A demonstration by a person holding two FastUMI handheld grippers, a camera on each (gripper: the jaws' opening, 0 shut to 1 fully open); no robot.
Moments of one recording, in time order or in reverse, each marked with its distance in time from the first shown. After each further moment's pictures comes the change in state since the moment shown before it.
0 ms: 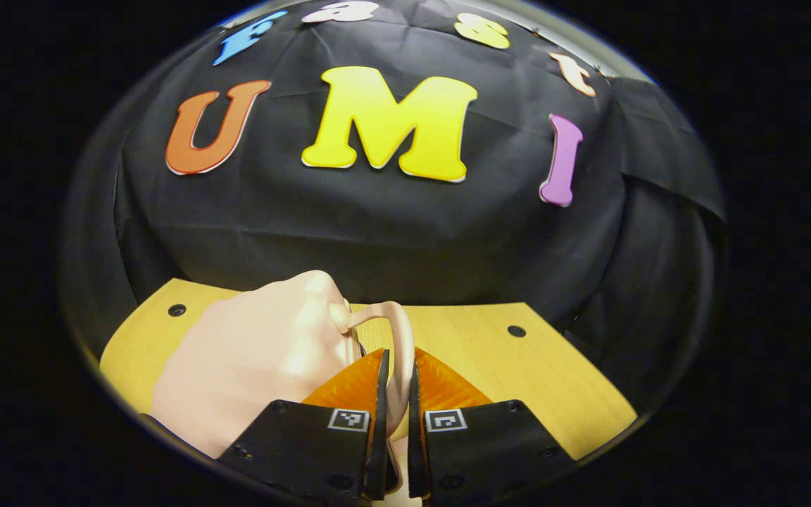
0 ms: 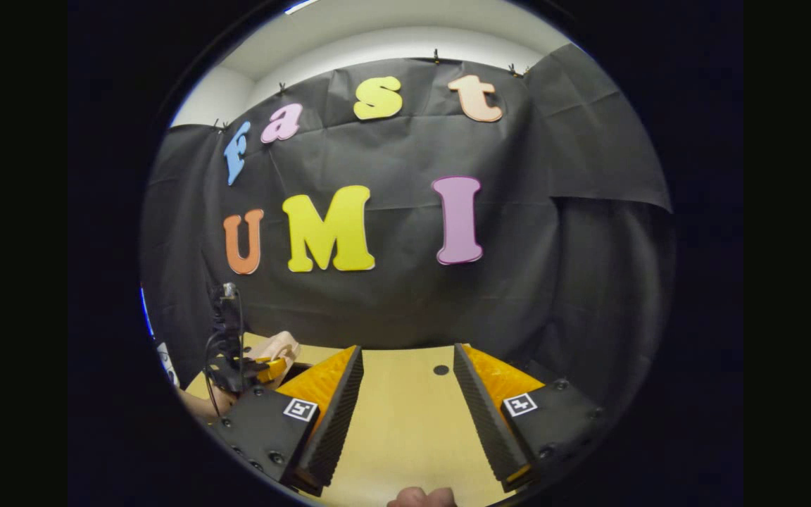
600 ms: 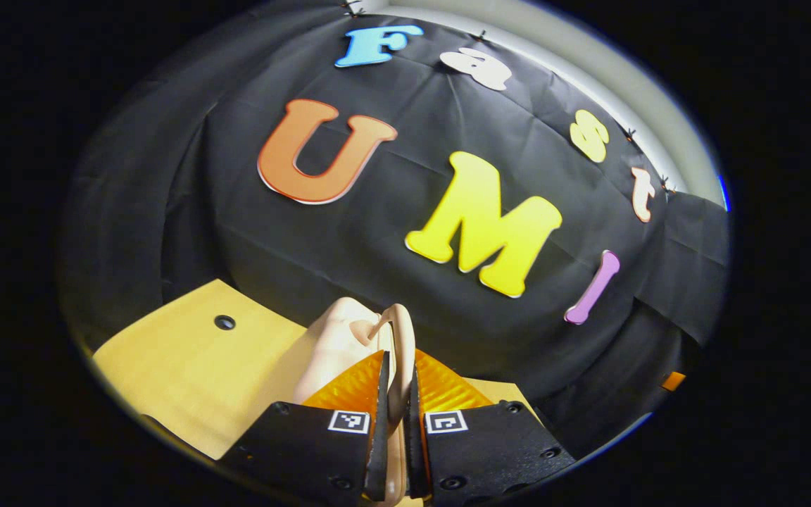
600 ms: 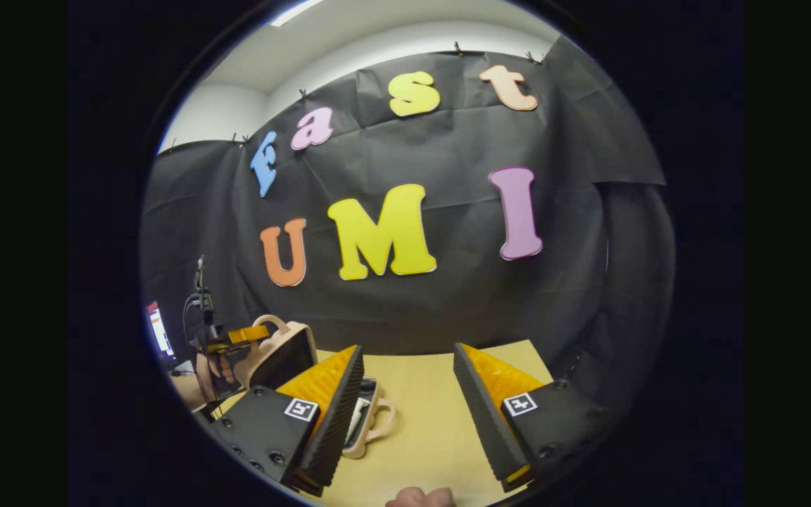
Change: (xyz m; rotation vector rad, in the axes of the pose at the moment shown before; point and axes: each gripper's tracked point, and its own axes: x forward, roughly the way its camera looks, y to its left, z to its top) left arm -0.089 0.142 0.100 -0.395 -0.185 -0.028; right arm 0.015 0.100 0.002 0.062 -0.018 0.193
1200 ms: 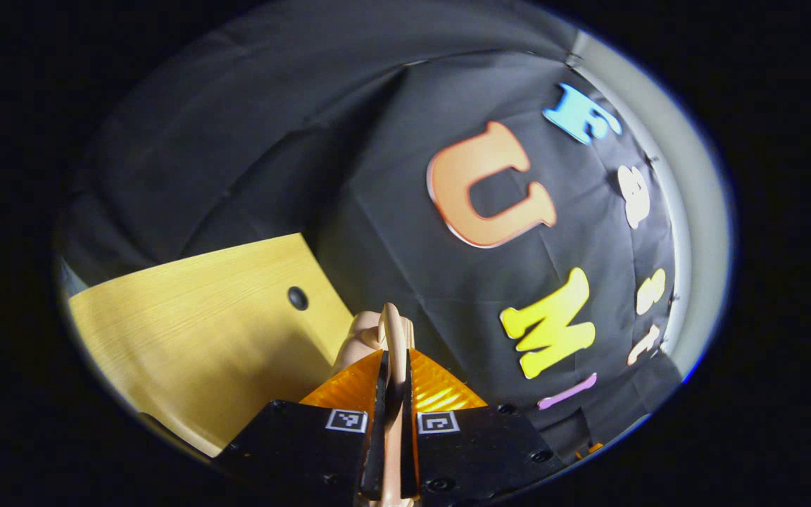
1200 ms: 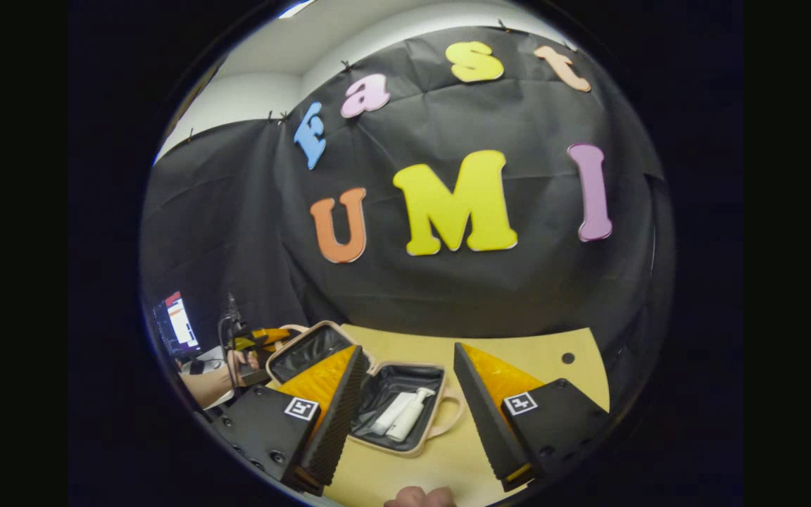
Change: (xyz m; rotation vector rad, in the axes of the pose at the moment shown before) left arm -0.038 0.224 0.051 -0.535 -0.066 0.013; right arm 0.044 0.119 -0.008 -0.033 0.089 0.228
